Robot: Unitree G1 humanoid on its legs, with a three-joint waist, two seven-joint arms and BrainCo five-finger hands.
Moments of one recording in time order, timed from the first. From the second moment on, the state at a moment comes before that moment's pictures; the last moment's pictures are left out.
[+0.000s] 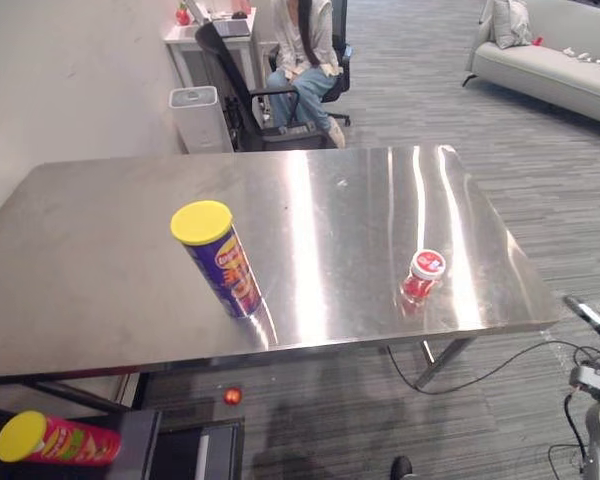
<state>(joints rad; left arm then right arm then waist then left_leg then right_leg) 0.31 0.09 0.18 0.96 -0.45 -0.01 -0.01 0.22 -0.28 -0.43 -0.16 0.14 -0.26 -0.03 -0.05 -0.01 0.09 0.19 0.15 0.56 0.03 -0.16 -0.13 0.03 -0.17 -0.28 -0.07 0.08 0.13</state>
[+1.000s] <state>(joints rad) 0.30 0.12 0.08 0.95 -0.45 -0.03 0.00 0.17 -0.34 -0.18 -0.06 0.16 -0.26 0.03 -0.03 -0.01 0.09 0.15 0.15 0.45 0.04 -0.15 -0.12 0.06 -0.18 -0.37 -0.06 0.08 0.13</state>
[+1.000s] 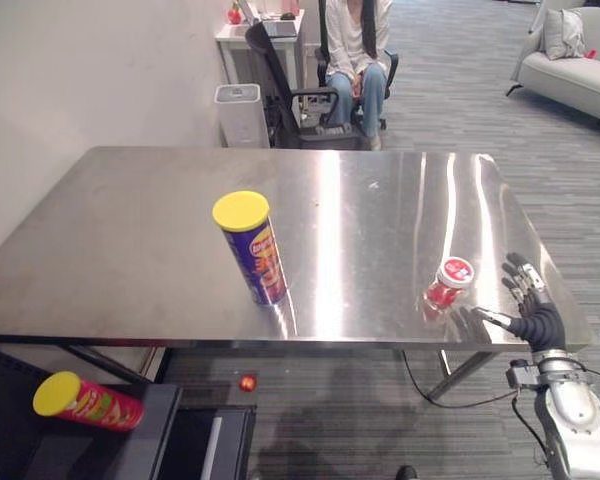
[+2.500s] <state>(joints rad) 0.30 0.13 0.05 0.93 -0.42 0.00 0.00 -0.04 -0.38 -0.11 0.22 0.08 -0.31 0.00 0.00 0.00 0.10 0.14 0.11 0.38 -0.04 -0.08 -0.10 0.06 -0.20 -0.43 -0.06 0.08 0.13</state>
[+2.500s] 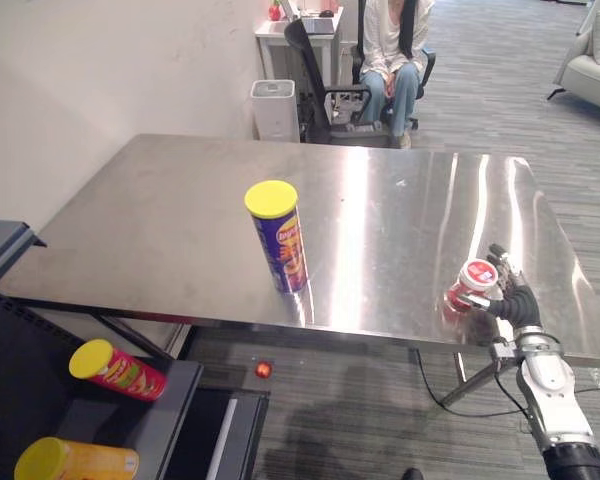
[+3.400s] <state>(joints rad) 0.30 0.14 0.04 0.92 -0.42 0.01 0.00 -0.06 -0.38 -0.11 0.25 0.07 -0.31 0.01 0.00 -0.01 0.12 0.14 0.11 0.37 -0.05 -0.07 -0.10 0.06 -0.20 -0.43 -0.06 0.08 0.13</state>
